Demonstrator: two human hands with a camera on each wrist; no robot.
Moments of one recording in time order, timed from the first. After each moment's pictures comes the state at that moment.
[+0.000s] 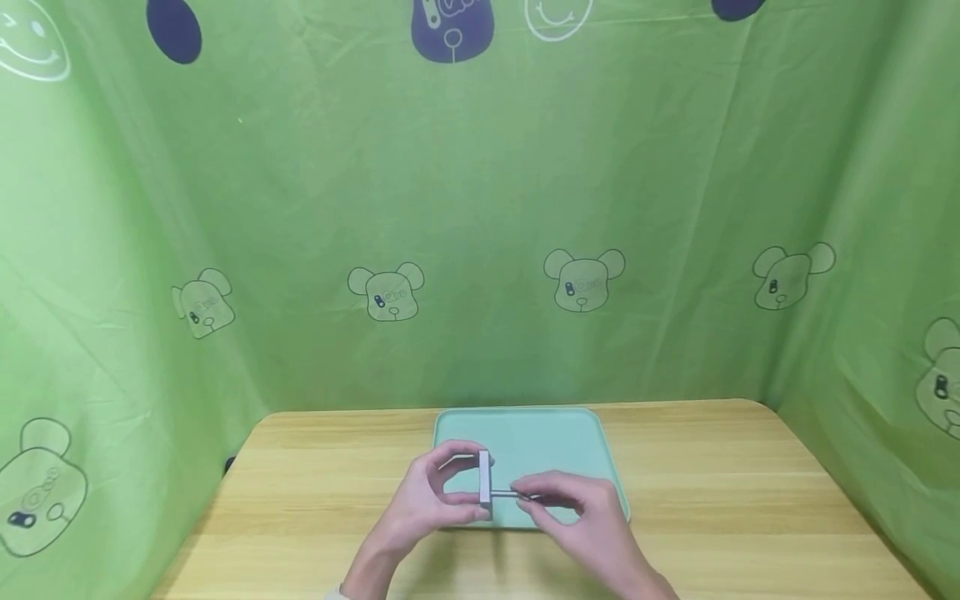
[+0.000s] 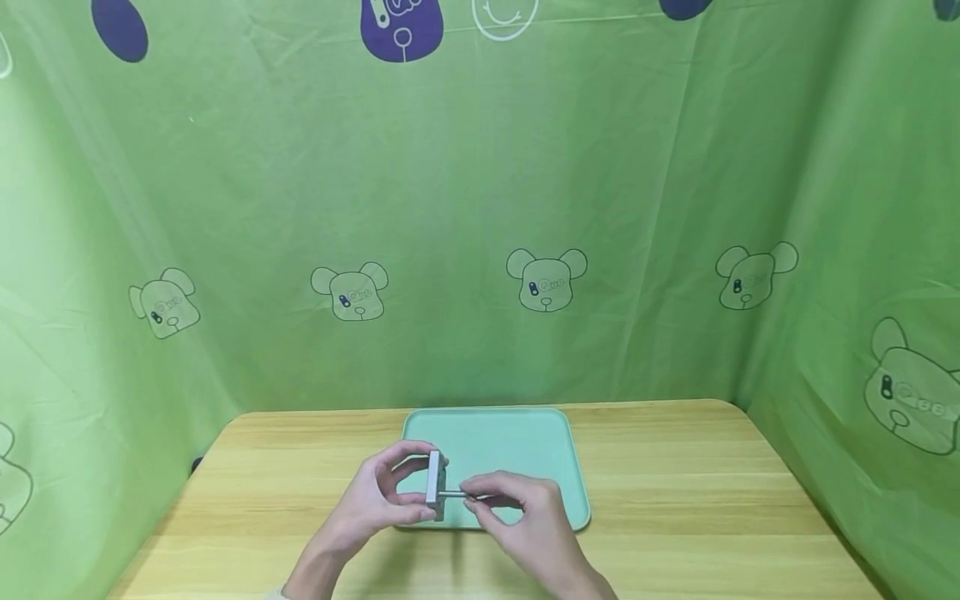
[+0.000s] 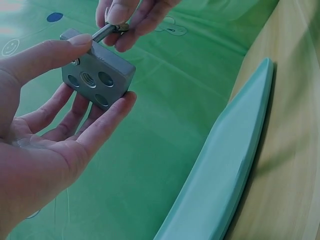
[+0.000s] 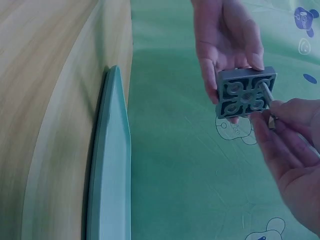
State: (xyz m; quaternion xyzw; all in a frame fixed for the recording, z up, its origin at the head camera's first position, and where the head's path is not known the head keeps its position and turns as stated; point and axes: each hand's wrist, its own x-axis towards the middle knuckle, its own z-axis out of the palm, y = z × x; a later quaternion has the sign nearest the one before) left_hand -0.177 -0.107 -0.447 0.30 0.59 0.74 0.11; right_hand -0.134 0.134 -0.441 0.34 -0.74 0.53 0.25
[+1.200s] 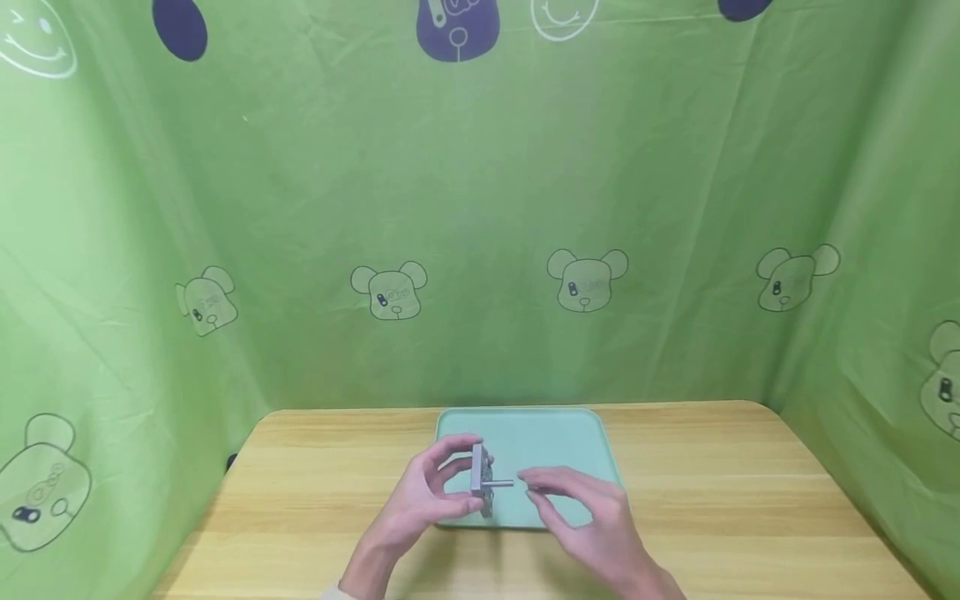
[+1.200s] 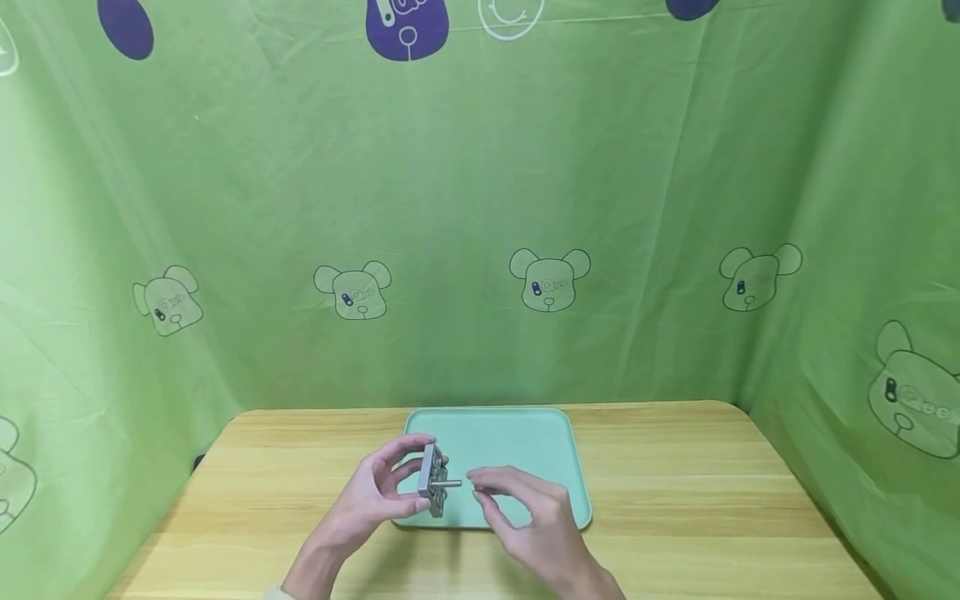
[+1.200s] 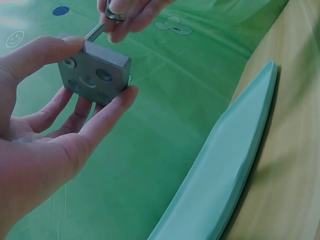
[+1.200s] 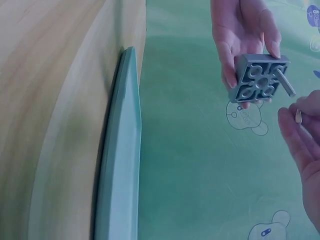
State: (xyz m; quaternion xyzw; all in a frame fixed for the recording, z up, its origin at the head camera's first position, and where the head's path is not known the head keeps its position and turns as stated) left_hand -0.181 -0.114 -0.449 0.29 0.58 0.75 0.13; right_hand -0.145 0.133 -0.434 0.44 -0.67 0.44 0.40
